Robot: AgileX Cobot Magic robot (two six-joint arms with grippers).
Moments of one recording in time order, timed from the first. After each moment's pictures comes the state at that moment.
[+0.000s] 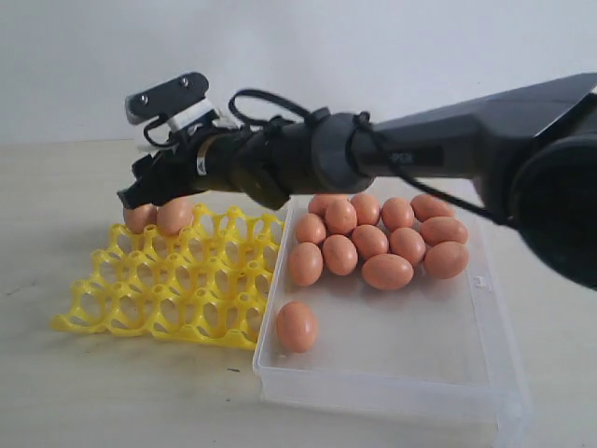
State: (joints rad) left arm -0.05 0.01 0.00 0.10 0.38 0.03; right arm 0.75 2.27 -1.68 -0.24 -0.04 0.20
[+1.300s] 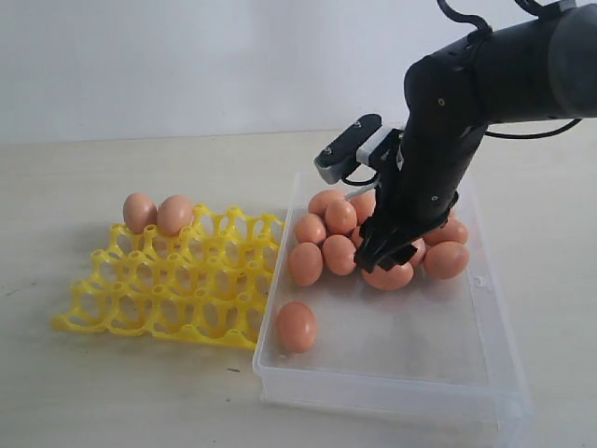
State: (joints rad) left arm -0.05 0.01 0.00 0.10 0.38 0.03; right arm 0.51 1.87 -1.26 -0.17 0.80 -0.22
